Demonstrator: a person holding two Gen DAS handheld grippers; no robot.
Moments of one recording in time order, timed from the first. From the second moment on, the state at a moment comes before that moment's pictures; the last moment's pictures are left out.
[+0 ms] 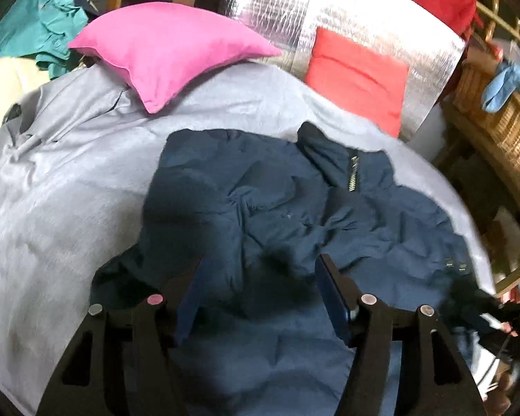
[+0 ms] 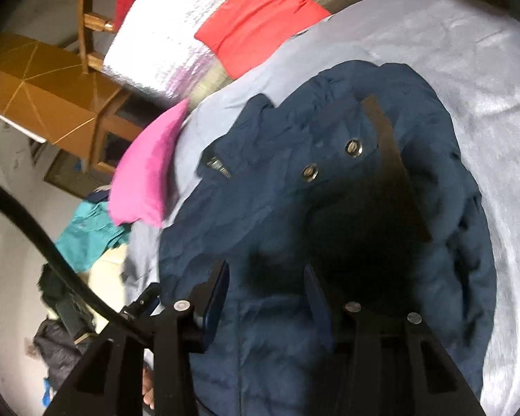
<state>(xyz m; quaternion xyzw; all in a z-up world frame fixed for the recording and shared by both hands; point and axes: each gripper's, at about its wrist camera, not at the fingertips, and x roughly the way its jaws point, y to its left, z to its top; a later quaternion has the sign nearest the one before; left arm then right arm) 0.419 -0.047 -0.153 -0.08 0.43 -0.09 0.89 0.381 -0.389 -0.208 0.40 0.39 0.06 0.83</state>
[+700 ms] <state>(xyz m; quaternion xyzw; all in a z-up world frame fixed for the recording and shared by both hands) 0.430 -0.066 -0.176 -0.02 0.45 -0.10 0.89 0.423 -0.352 -0.230 0.36 0.42 0.08 0.83</state>
